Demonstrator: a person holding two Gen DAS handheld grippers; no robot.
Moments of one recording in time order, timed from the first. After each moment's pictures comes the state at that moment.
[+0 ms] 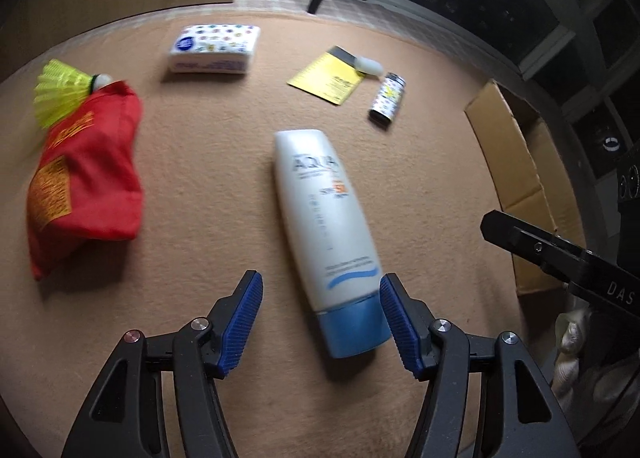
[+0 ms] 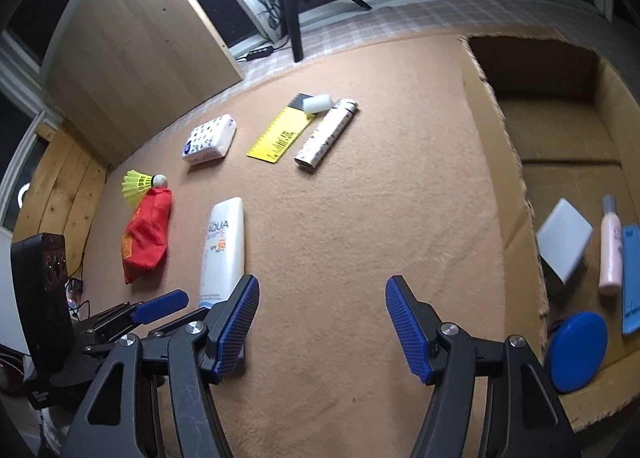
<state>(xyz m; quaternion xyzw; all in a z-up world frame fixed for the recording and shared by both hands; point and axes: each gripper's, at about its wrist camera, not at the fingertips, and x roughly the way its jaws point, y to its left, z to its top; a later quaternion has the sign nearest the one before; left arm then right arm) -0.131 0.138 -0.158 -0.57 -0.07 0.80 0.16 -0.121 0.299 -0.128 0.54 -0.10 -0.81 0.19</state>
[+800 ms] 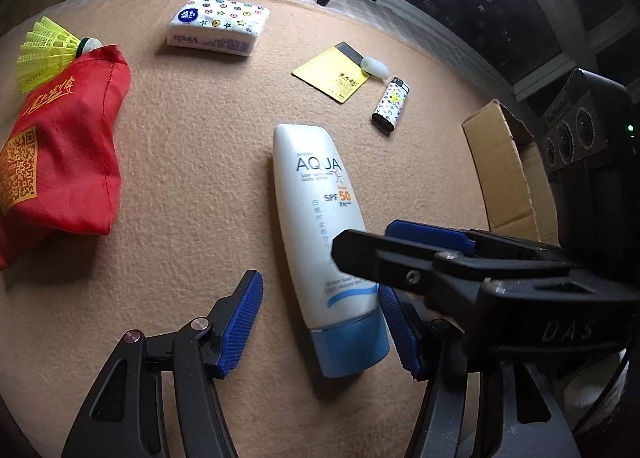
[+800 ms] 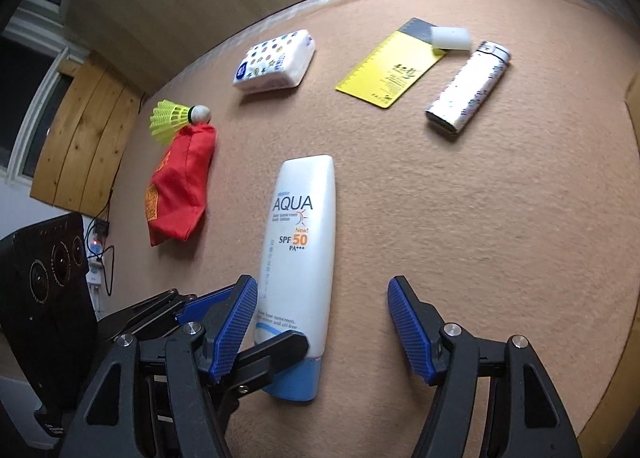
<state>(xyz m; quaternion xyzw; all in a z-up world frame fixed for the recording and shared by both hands) -0.145 0.128 -0.179 -0.58 -0.14 0.78 0.18 -0.155 0.216 -0.170 0.63 -0.07 -0.71 0.30</state>
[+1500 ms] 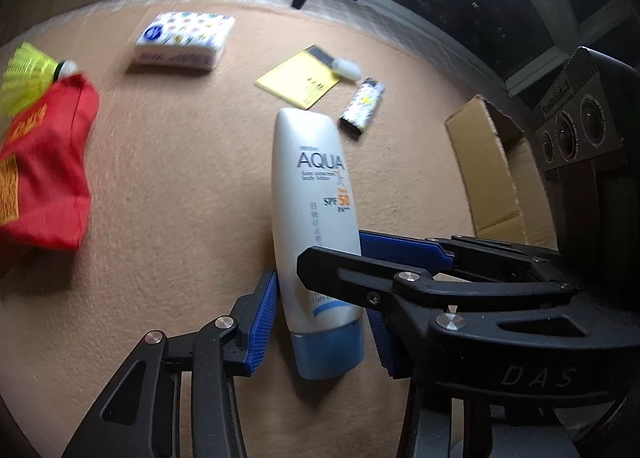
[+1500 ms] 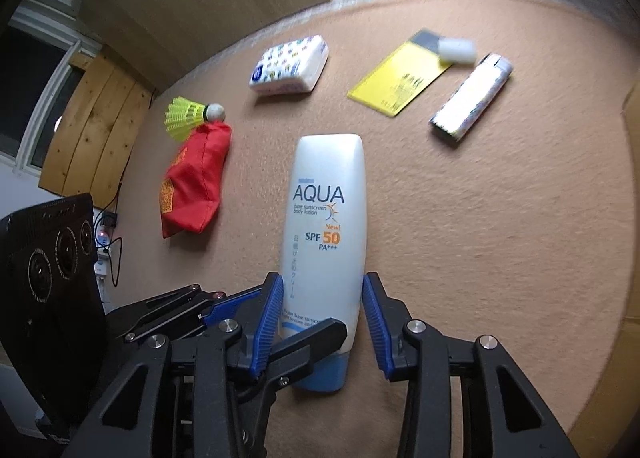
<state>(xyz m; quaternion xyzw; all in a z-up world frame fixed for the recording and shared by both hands) -0.146 0.158 -0.169 -0.58 -0.12 0.79 0.19 -0.152 0.230 -0.150 0.61 -0.07 -0.73 0.31</state>
